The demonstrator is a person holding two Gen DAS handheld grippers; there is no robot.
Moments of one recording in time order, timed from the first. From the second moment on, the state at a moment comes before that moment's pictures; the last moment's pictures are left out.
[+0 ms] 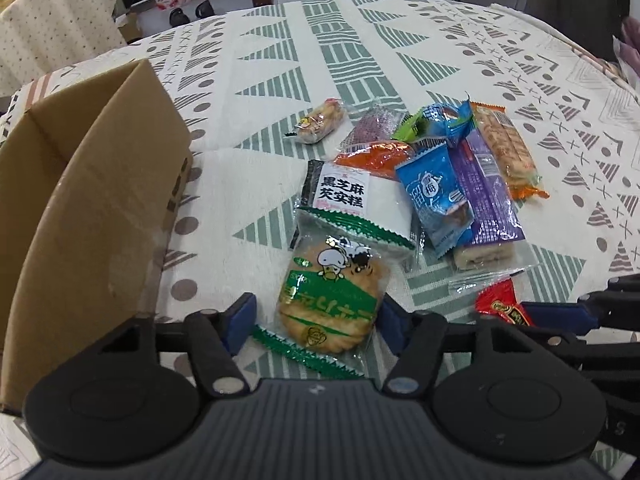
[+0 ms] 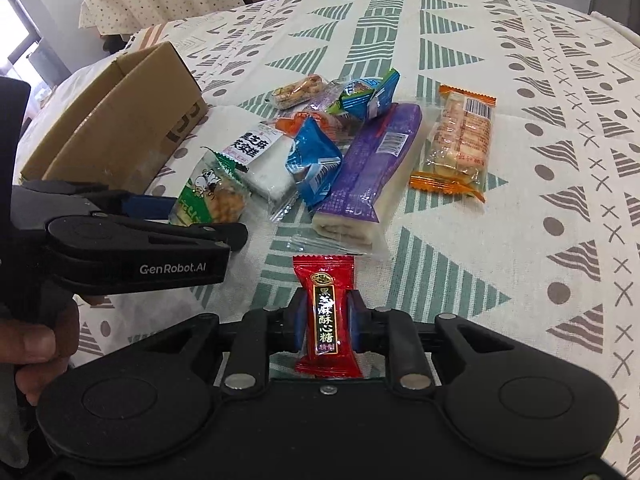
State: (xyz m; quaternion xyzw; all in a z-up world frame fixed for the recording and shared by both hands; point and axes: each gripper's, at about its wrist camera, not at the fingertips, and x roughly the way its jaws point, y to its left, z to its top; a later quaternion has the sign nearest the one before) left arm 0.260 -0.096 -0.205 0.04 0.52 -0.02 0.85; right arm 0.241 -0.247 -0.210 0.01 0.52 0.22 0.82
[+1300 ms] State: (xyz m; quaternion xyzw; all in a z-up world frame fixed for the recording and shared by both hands) left arm 0.192 -0.049 -0.082 -0.04 0.44 0.02 0.90; right arm 0.211 -0.241 -0.118 0.08 0.42 0.26 0.87
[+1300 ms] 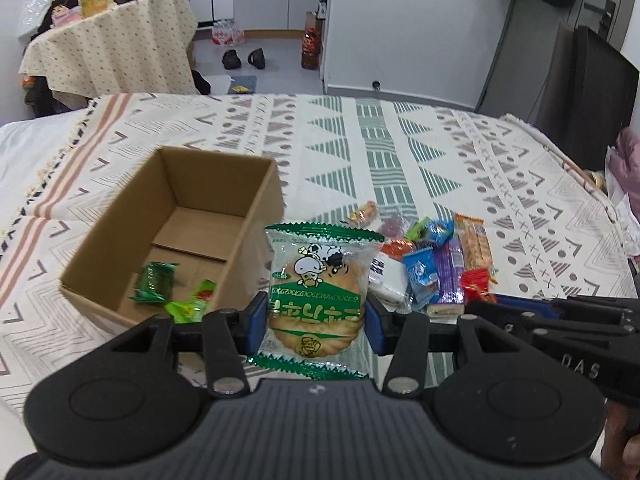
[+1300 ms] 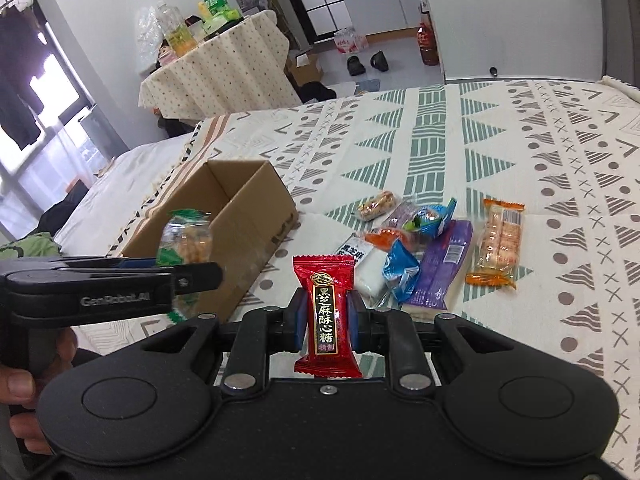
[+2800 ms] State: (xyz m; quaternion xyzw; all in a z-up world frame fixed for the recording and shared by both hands) left arm 0.207 0.093 -0.052 -0.12 0.42 0.09 0.89; right arm 0.232 -0.096 -0.067 0.06 0.41 0.30 0.86
